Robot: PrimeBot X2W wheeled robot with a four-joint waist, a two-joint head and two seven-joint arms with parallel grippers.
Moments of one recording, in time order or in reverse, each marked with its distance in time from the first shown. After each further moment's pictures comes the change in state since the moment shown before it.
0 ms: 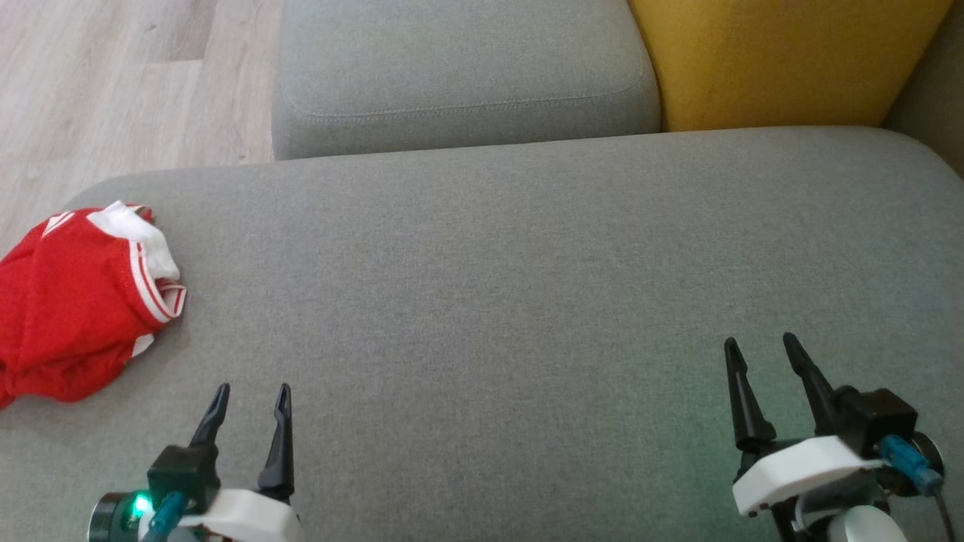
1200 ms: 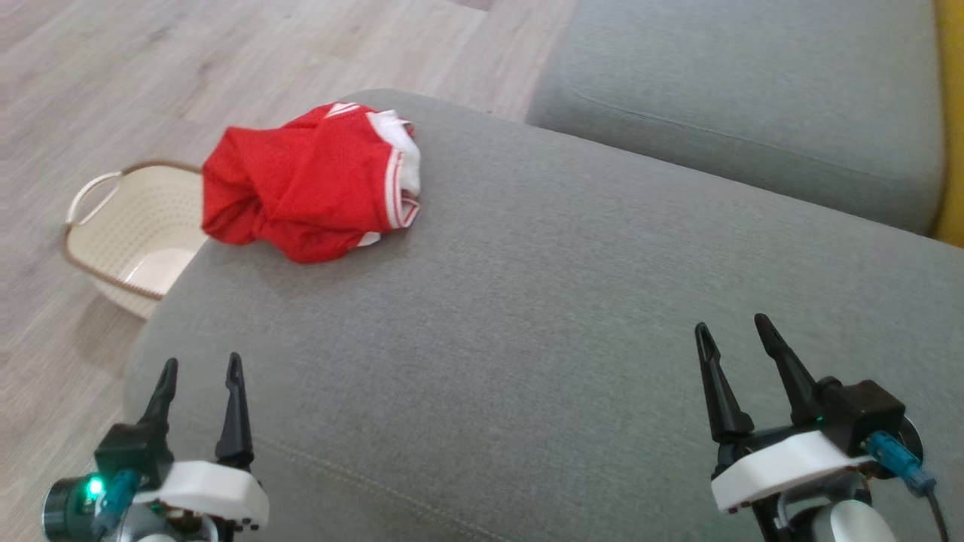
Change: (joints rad) left arm -0.043 0.020 0.065 -0.006 -0.036 0.028 0.001; right arm 0.016 0.002 0.073 -0.116 0.020 0.000 0.019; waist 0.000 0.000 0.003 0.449
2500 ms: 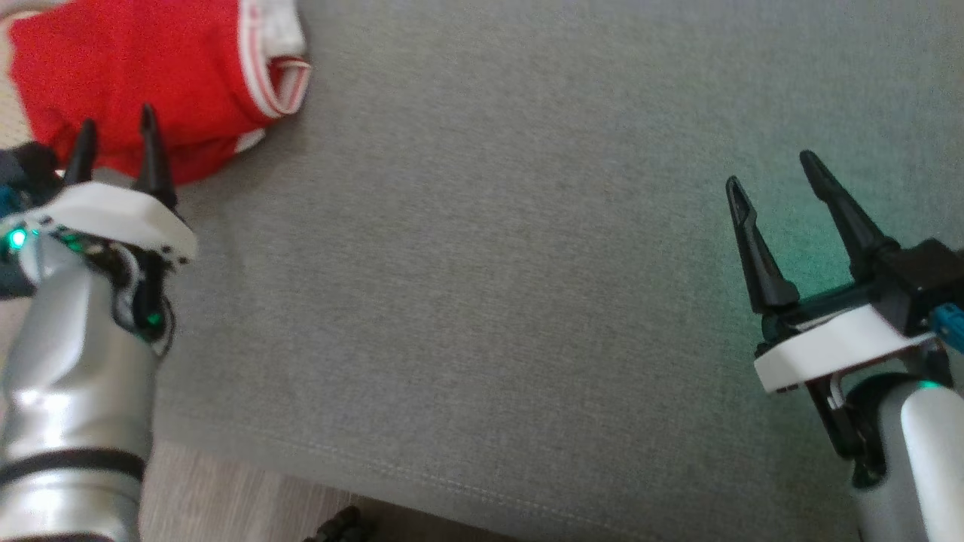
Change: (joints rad) left arm -0.767 0.026 0.070 0.660 -0.156 -0.150 0.002; right arm -0.225 -0.155 0.031 -0.232 -0.049 0.000 0.195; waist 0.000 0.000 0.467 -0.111
